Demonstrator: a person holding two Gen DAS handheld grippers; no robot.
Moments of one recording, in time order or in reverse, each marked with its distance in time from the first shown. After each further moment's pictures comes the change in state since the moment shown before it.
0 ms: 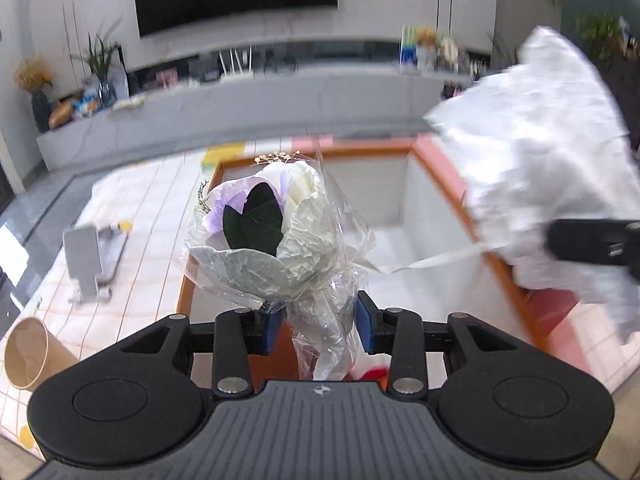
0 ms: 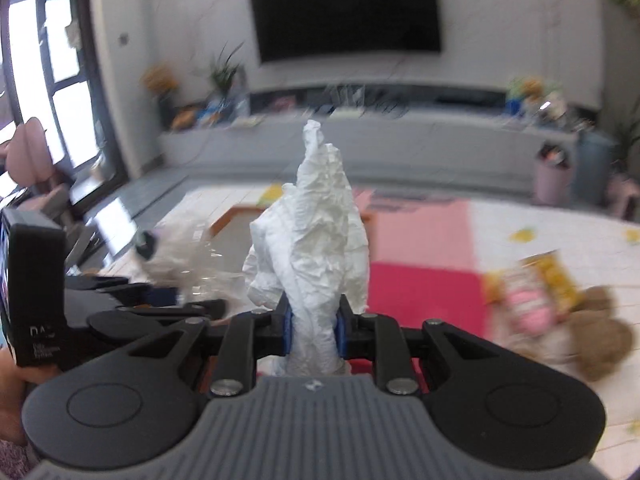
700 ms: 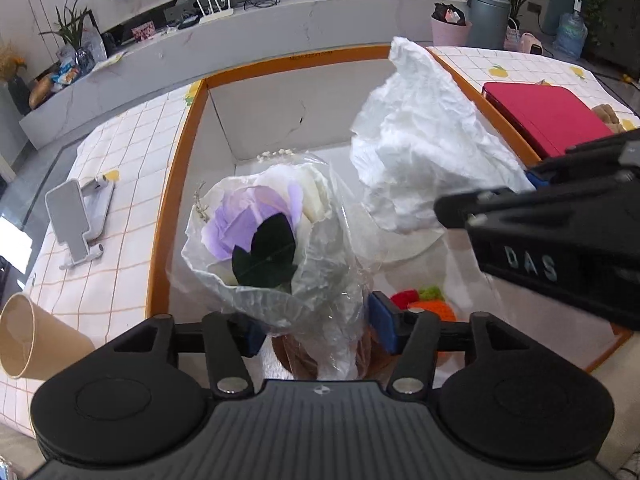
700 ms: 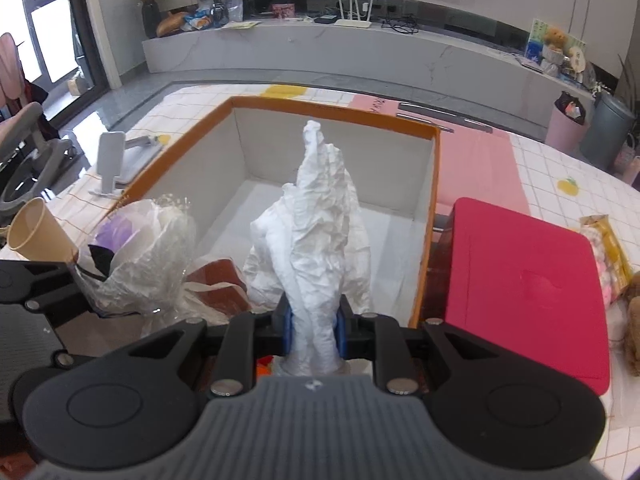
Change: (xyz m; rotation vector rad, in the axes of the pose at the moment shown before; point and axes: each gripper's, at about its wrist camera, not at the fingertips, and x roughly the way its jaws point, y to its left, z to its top) left arm 0.028 0.006 -0.016 0.091 0.184 -0.004; right arm 0.104 0.031 -0.003 -0.060 0.234 -0.097
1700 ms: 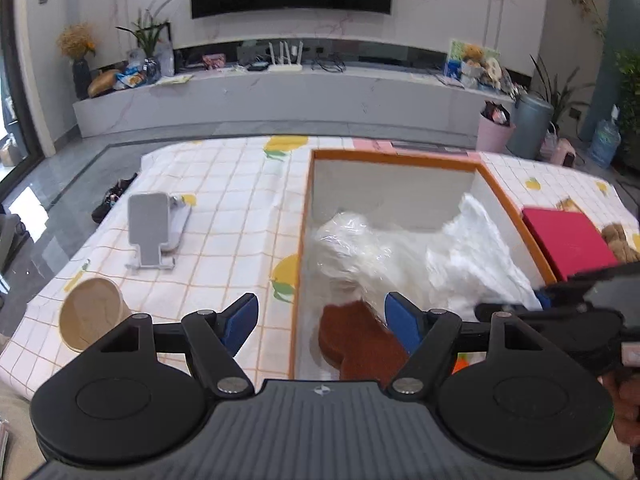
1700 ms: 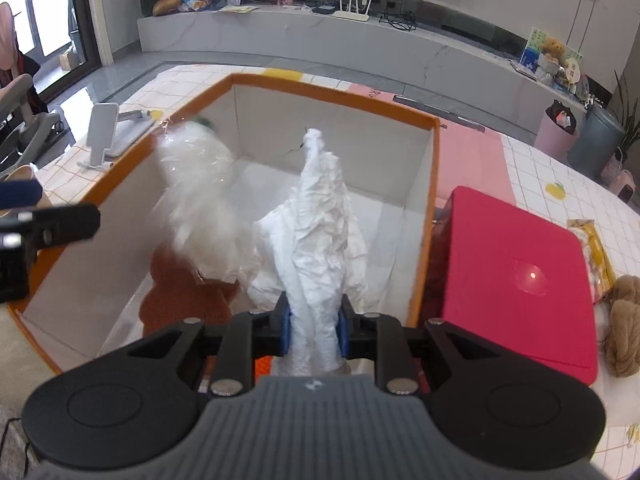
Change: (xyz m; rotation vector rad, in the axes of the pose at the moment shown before) left arm -0.056 0.062 -0.008 -0.217 -0.198 0.029; right arm 0.005 0.019 -0.006 -0.059 0.030 -0.070
